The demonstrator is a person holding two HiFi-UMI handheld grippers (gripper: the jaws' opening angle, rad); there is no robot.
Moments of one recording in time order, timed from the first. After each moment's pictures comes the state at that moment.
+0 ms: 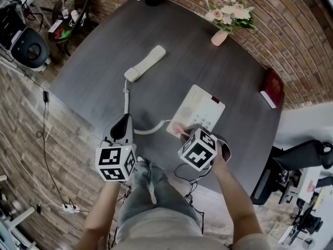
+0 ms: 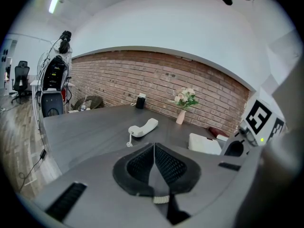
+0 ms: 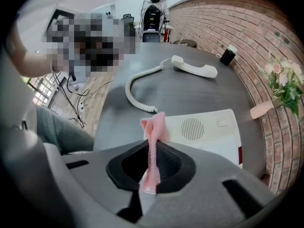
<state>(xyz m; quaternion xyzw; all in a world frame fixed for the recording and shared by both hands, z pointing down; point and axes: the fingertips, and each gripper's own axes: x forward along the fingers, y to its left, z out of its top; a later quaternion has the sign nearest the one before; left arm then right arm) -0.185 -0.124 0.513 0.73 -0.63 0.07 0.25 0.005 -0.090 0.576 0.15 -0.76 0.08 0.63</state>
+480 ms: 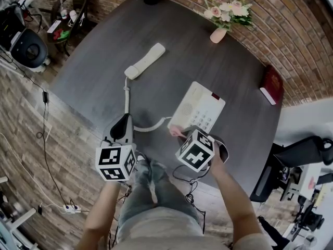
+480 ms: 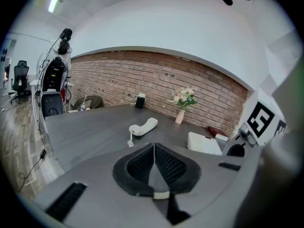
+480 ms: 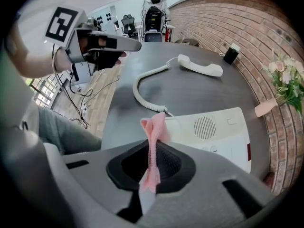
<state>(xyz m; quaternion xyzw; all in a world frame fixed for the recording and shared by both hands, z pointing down) -0.184 -0.115 0.513 0.73 -0.63 0.07 0.25 -0.002 -0.069 0.580 0.14 -0.76 0.09 0.62</state>
